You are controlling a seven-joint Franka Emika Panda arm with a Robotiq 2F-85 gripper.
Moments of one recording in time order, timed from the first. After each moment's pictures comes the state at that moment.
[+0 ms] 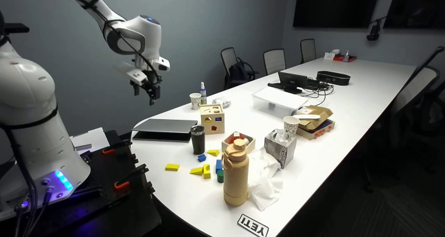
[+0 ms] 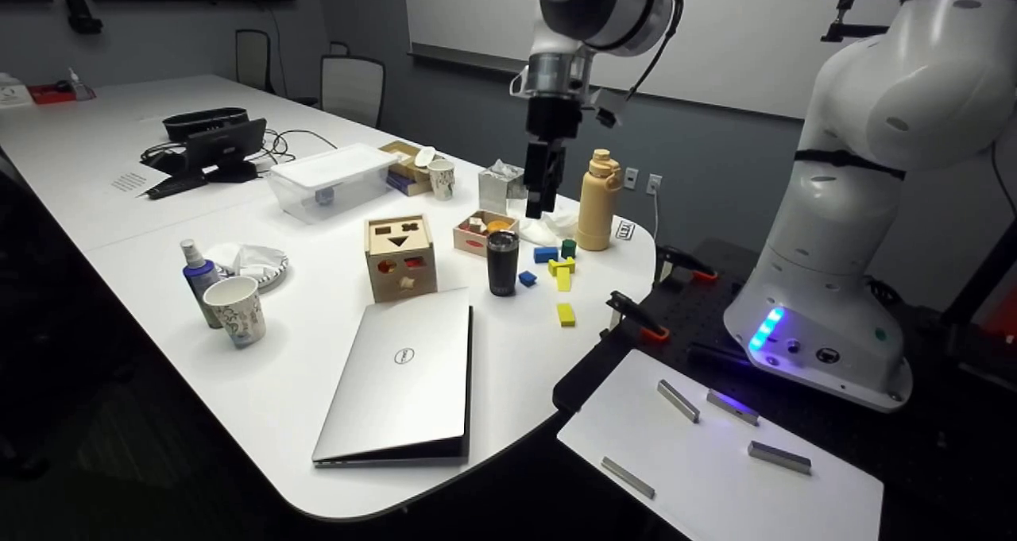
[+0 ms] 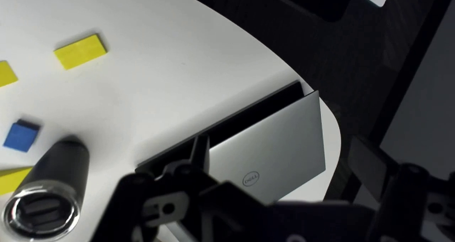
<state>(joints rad) 0.34 -0.26 -0.07 -2.77 0.46 2.42 -0.49</state>
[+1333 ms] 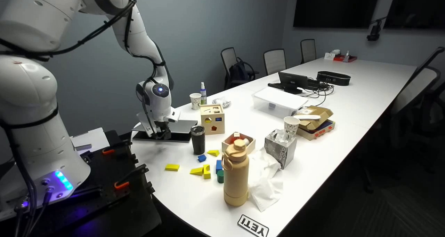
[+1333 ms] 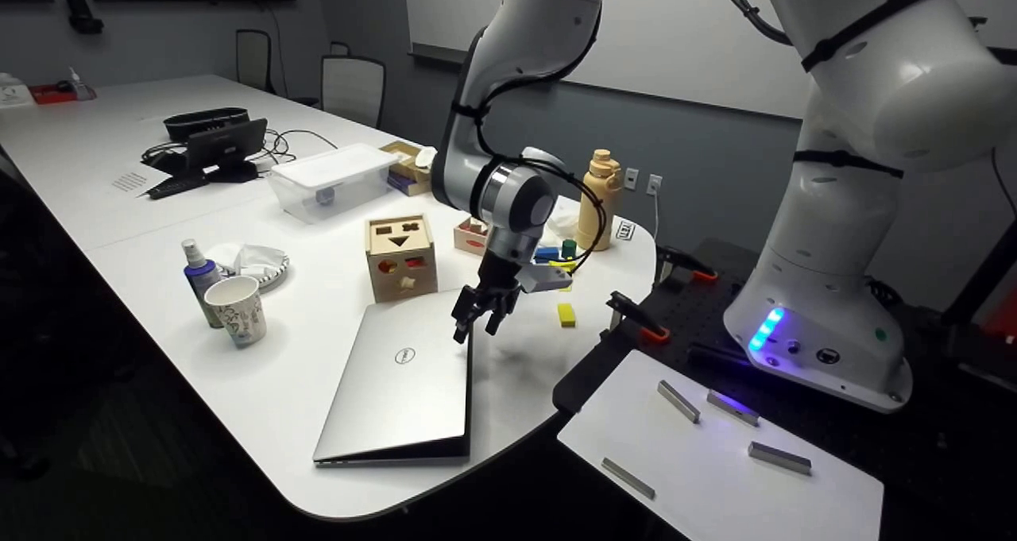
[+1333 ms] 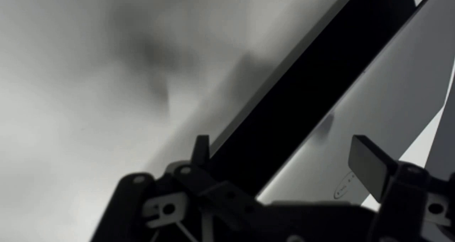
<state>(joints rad) 0.39 0.69 0.06 -2.28 1.83 2.81 -1.40</state>
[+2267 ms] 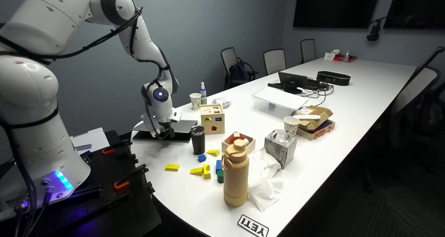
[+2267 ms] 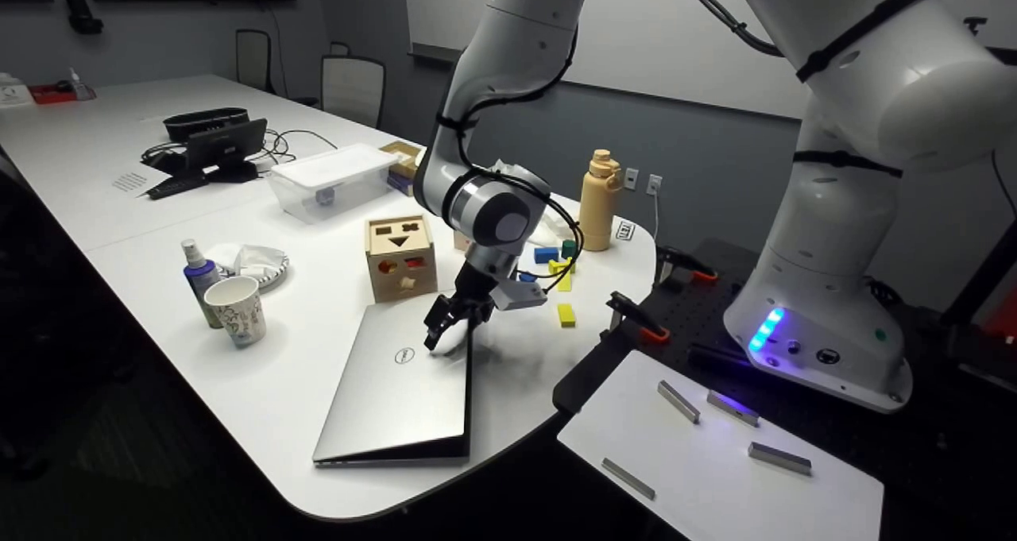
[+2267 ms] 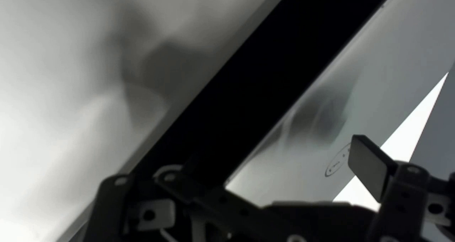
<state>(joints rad) 0.42 0.79 0.06 -2.13 2.05 2.81 -1.59</state>
